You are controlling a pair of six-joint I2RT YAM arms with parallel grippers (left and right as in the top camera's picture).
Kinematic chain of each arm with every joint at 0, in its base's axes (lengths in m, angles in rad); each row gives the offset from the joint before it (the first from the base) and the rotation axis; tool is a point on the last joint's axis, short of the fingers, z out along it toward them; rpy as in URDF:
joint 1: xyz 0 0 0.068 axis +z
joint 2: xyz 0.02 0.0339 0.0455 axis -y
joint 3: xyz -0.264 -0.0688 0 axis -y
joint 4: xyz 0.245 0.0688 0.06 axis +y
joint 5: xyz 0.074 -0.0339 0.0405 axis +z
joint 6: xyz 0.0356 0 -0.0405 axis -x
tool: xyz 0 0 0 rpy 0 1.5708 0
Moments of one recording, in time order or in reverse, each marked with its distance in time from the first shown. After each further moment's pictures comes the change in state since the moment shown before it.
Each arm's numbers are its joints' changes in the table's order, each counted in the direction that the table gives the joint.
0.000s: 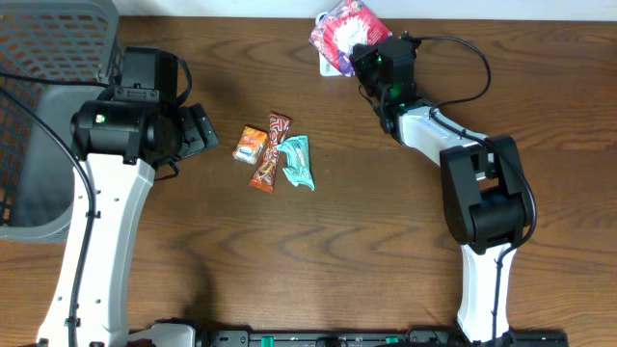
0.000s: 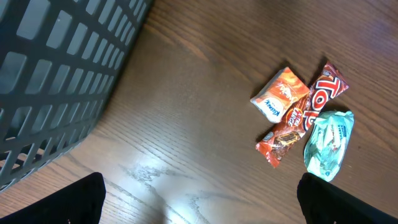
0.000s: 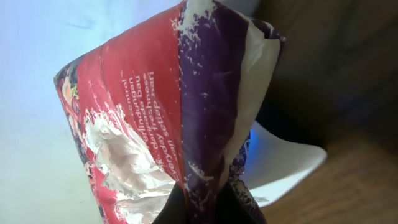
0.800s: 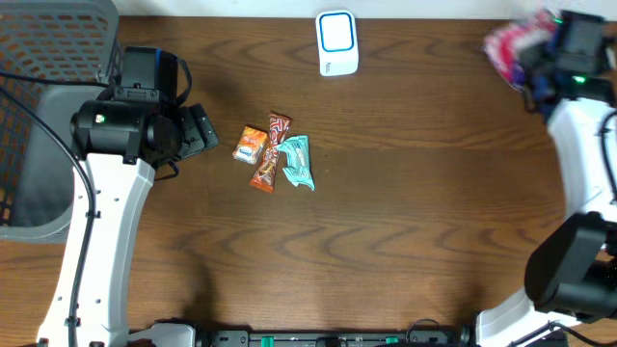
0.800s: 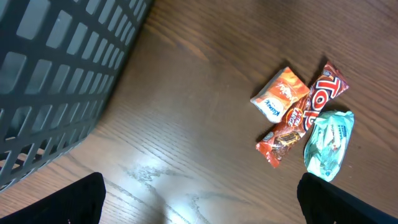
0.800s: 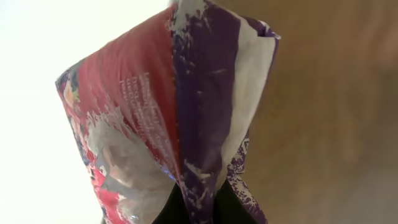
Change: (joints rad) left arm 0.000 0.000 0.000 0.000 0.000 0.000; right arm -0.515 0.422 0.084 0.914 -0.244 0.233
